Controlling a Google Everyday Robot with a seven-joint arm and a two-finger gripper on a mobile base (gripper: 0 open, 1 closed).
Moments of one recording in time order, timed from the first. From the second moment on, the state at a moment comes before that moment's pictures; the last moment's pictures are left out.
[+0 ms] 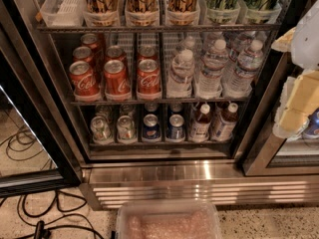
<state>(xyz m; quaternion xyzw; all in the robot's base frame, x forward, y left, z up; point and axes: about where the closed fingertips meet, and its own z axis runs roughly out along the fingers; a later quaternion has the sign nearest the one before) 0.438 -0.217 0.976 -0.60 0.78 -0.03 0.16</state>
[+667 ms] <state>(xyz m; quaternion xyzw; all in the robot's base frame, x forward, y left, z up) 0.441 -0.210 0.979 -0.61 0.78 -0.03 0.17</state>
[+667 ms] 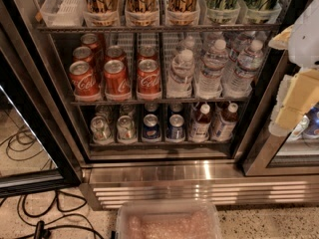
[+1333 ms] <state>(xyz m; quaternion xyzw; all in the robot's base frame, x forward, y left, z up) 0.446 -0.189 0.996 -0.64 0.75 -0.03 0.19</state>
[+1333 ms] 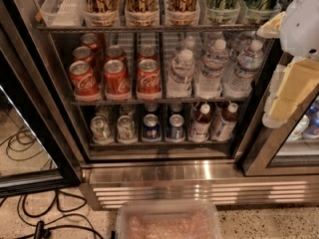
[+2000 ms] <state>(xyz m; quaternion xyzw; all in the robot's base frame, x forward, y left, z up) 0.446 -0.165 0.999 -0.52 0.79 0.02 0.31</state>
